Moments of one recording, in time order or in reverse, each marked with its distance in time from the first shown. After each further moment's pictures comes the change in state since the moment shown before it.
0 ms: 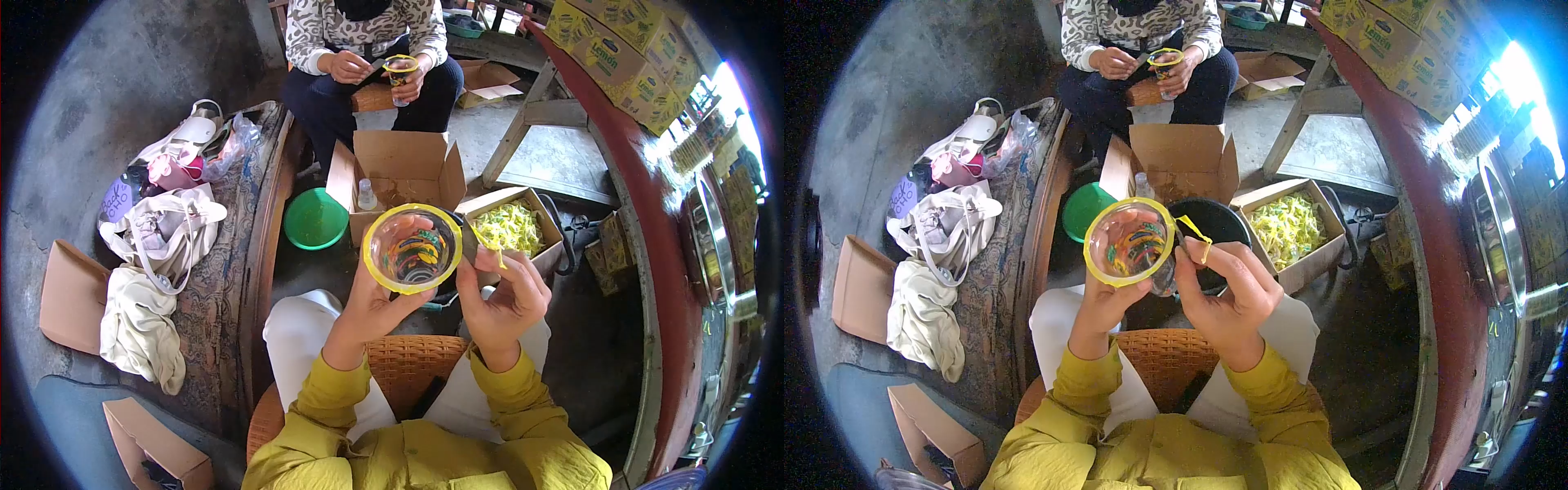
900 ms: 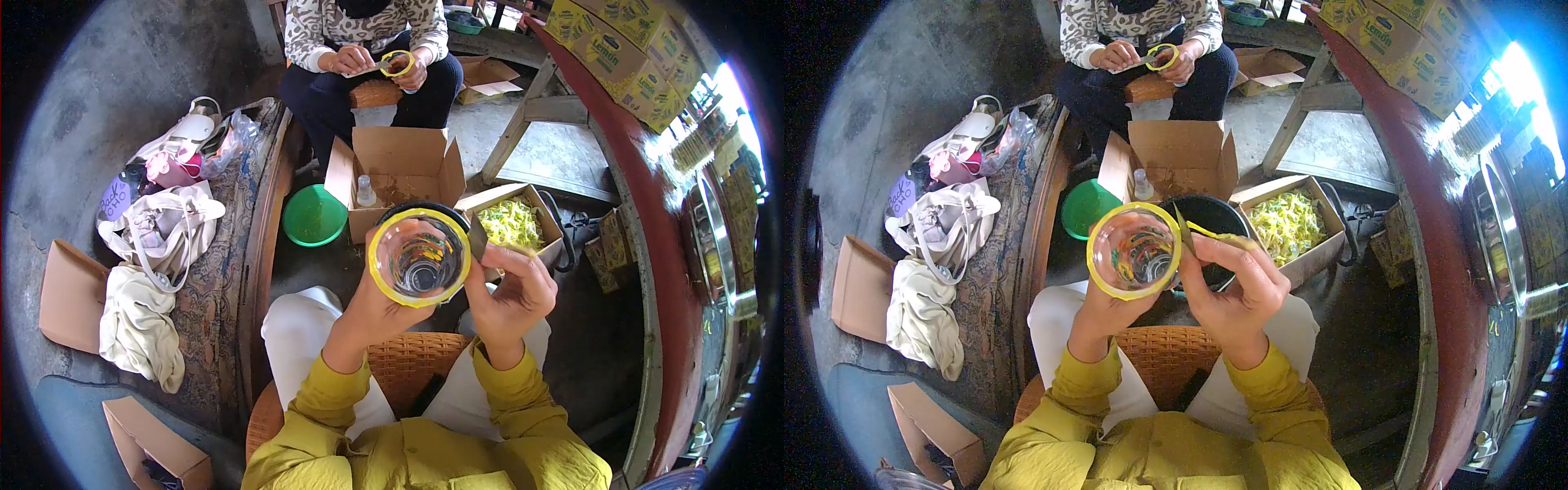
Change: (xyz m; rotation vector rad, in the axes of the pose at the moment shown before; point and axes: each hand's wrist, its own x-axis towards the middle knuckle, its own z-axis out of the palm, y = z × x) left_hand -0.003 -0.005 0.003 0.280 -0.047 0.089; right_hand 0.002 0.002 -0.007 0.013 -0.004 0.022
